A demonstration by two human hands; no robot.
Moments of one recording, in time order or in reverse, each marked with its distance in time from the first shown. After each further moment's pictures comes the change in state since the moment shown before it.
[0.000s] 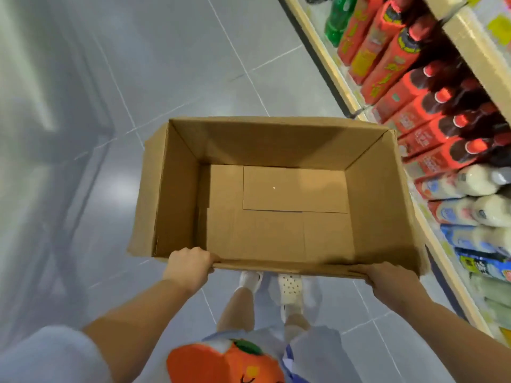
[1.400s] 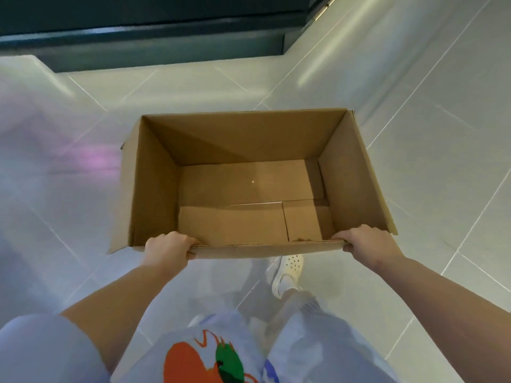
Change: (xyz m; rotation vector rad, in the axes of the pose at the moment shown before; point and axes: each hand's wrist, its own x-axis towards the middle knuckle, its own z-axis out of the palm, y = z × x) left_hand -0.220 -0.343 0.229 -0.974 0.083 -0.825; right_hand 0.018 -0.612 -0.157 -1.083 0.143 -0.679
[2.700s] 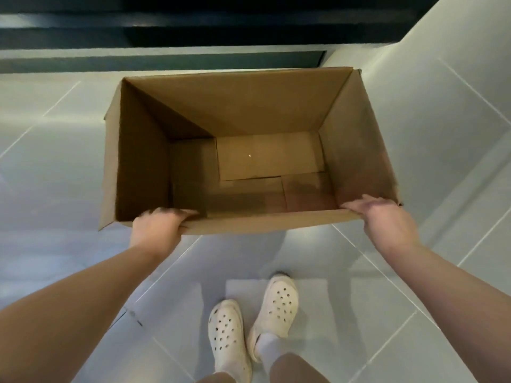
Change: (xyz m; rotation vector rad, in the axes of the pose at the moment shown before) left_hand 0.677 -0.076 -0.139 -0.231 -0.043 -0.145; right_hand 0.667 0.082 -0.231 0.142 0.112 0.105
